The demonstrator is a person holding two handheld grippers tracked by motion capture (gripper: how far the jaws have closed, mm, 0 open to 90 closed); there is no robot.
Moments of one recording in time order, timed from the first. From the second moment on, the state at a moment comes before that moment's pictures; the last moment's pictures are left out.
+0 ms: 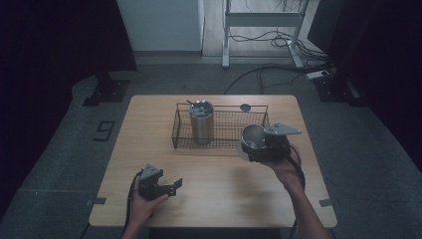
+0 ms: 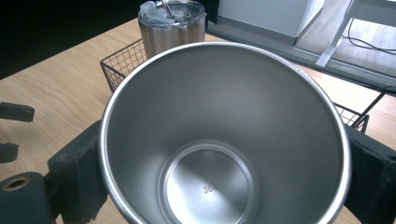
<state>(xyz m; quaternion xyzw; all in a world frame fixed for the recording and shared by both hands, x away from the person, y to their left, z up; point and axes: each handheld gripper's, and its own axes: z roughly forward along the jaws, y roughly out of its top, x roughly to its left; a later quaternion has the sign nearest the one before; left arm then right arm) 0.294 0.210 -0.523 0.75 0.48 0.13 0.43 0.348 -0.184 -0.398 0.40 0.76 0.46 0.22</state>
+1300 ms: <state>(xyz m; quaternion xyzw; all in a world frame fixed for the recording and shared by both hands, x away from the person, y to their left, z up) 0.294 0.211 -0.523 0.75 0.48 0.13 0.43 0.374 -0.180 -0.369 0.39 0.76 0.45 0.24</state>
